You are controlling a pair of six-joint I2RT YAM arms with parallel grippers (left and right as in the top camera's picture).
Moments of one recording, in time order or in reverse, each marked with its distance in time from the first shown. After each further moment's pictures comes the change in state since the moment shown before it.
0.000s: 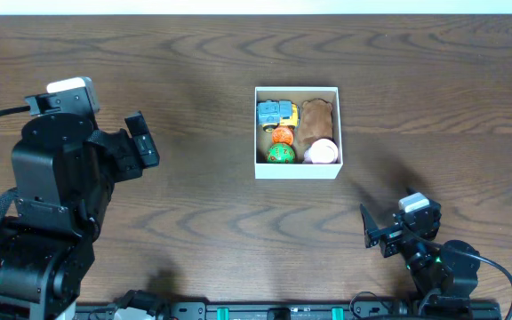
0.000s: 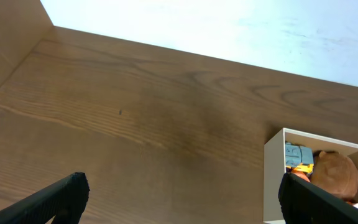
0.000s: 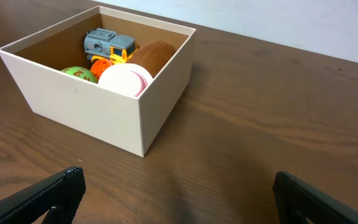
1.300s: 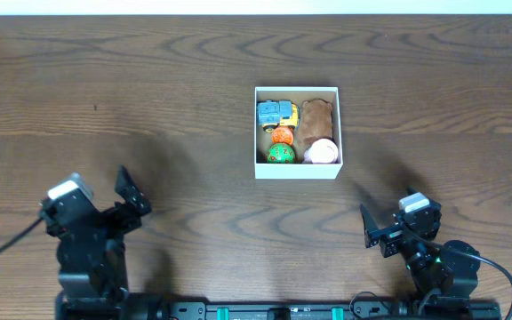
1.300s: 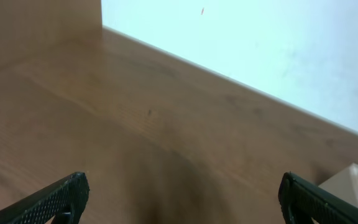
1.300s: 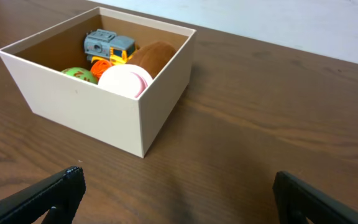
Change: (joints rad) left arm 0.196 -0.688 -0.976 0.566 -0.016 -0.044; right arm 0.000 -0.002 0.000 0.002 0.000 0.000
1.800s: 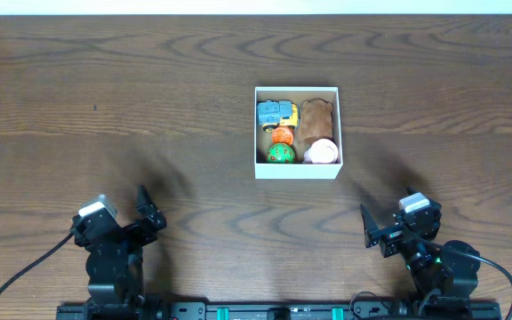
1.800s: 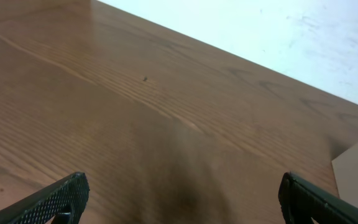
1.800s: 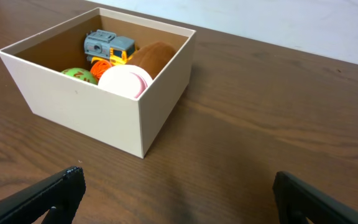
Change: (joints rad) left arm 0.000 -0.273 -0.332 0.064 0.040 -0.001; right arm 0.000 -0.002 0.000 0.000 0.000 0.000
